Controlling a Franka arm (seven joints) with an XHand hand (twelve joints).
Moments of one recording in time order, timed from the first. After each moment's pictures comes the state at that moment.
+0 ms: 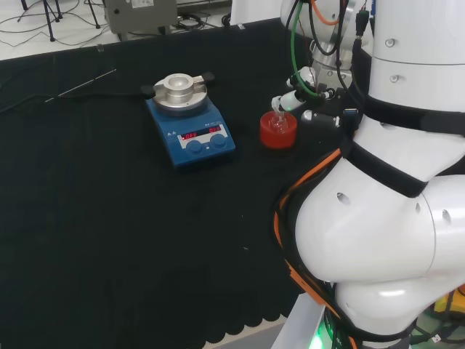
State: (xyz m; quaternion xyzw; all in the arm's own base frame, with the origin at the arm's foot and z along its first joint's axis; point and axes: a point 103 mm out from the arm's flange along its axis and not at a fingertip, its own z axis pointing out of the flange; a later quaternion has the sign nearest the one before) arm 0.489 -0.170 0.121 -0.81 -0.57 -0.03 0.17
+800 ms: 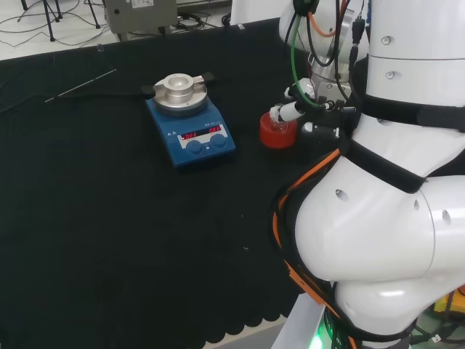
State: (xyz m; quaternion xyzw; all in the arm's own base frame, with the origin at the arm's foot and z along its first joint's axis) arm 0.486 -0.171 0.093 -0.80 -0.58 -0.03 0.17
